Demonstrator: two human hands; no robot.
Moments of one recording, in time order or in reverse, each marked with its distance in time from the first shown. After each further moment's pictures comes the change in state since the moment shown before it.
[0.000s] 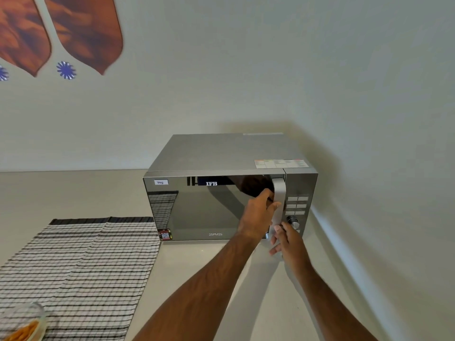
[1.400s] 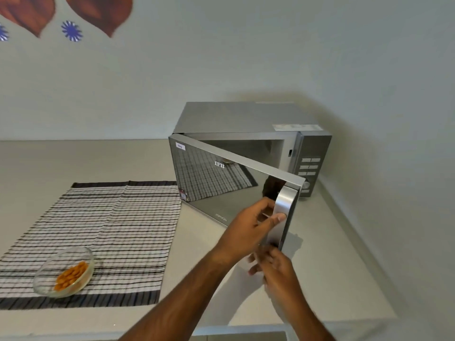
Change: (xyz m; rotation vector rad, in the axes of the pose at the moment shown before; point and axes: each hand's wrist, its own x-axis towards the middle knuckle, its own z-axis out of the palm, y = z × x) left_hand -0.191 -0.008 -0.101 -0.200 -0.248 0.053; right_hand -0.231 -0.021 0.079 0.412 -0.193 0.057
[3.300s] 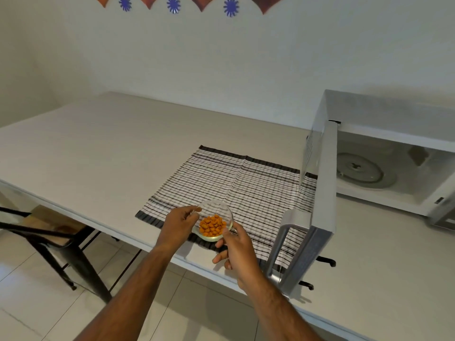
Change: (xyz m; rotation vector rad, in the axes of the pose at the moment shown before) left_hand -0.284 -0.194 -0.327 0.279 0.739 -0.527; right_hand -0.027 0.025 0.380 -0.023 -0.367 0.323
